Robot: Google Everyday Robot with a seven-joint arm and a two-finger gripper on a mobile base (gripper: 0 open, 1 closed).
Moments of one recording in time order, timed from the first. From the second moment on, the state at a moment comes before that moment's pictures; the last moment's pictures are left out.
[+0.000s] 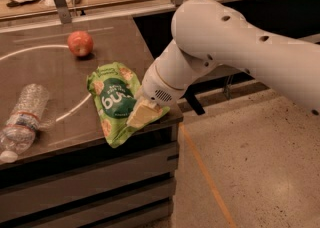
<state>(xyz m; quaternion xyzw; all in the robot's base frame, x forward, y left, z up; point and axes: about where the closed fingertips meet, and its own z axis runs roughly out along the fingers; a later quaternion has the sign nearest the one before) 0.484 0.048 0.837 -0.63 0.73 0.16 0.22</state>
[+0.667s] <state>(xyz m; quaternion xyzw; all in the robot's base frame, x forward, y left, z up) 0.501 -0.026 0.879 -0.58 0.75 0.19 0.25</state>
